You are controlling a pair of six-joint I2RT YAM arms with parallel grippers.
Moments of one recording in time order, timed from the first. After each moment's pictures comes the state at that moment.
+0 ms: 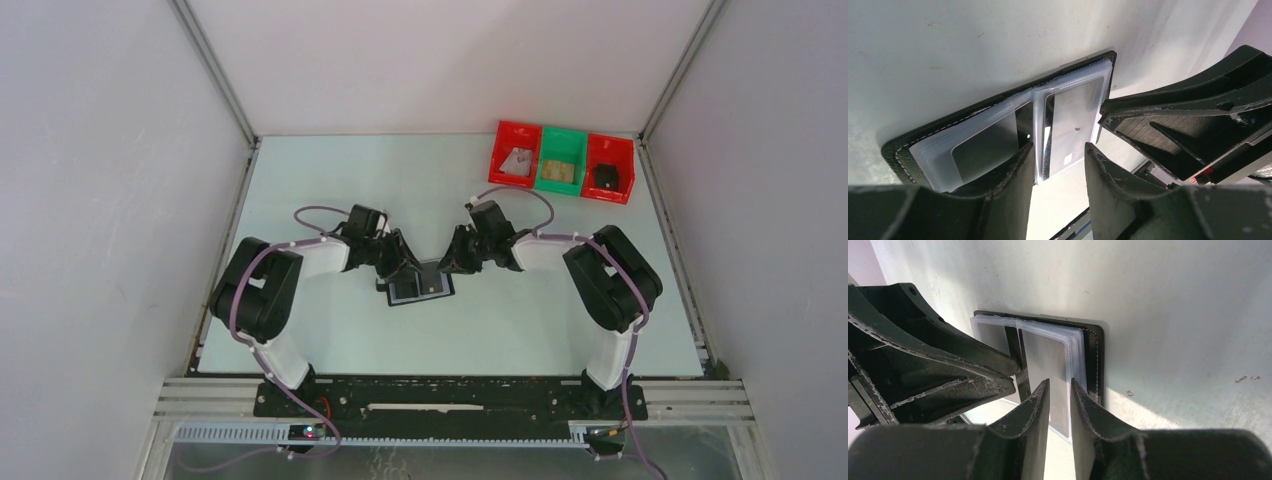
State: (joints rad) left arm -0.40 1.71 0.83 -0.08 0.49 -0.85; right arm 0.59 1.86 0.99 0.06 -0.36 0.81
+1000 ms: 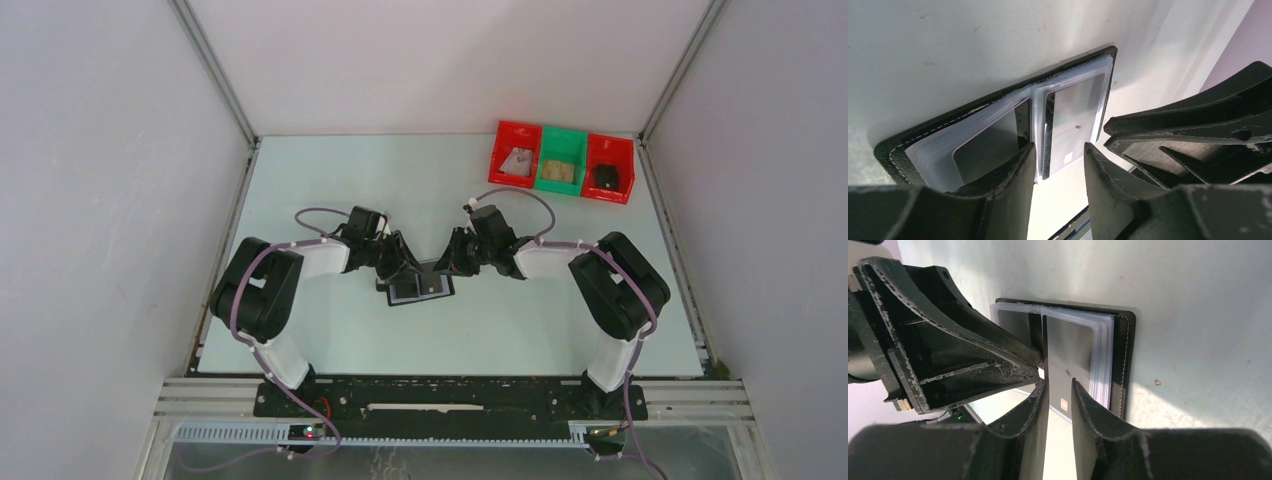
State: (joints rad) left arm -0.40 1.72 0.82 -0.06 0.51 -0.85; right arm 0.62 1.80 0.92 0.15 -0.36 0.82
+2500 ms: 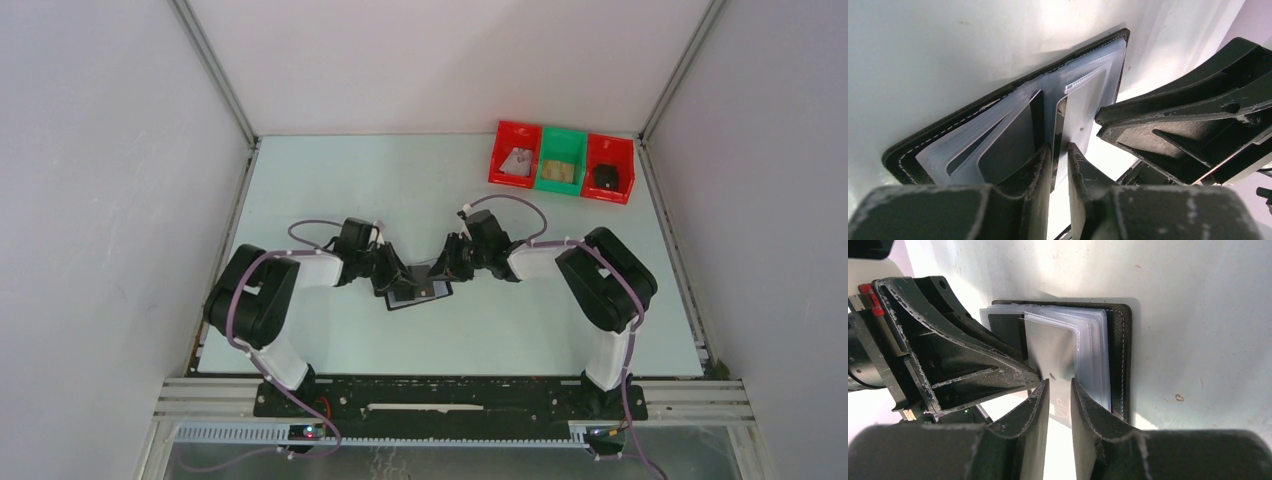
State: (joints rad) left arm -0.38 1.67 0.69 0.06 0.53 -0.87; right arm 0.64 1.87 0.92 0.22 -0.42 0.87
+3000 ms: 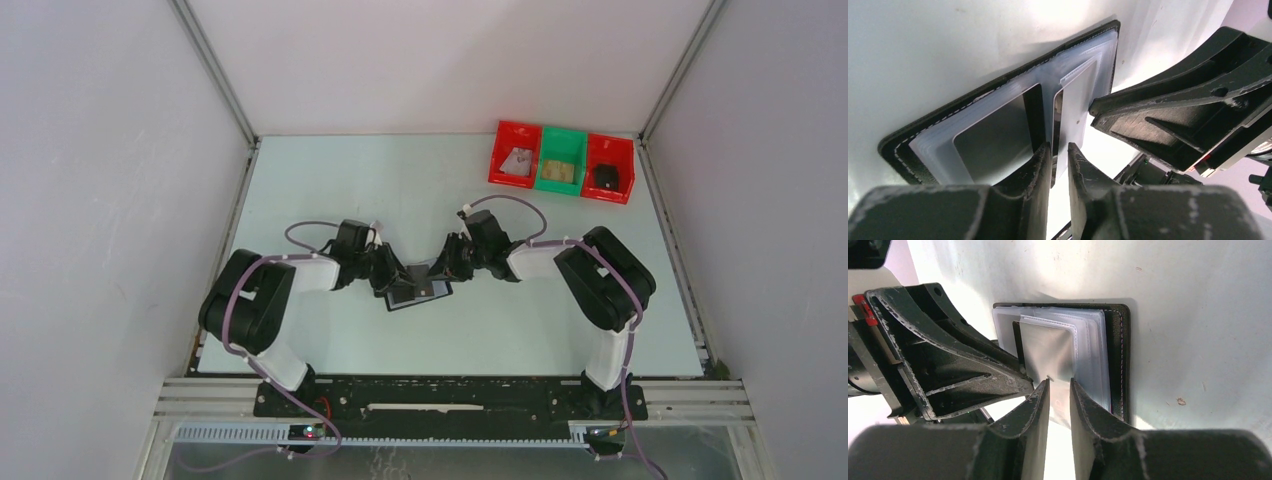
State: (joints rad) left arm -0.37 1.64 0.66 0.09 0.55 -0.87; right arm 0.64 1.89 0.92 0.24 -0.43 0.88
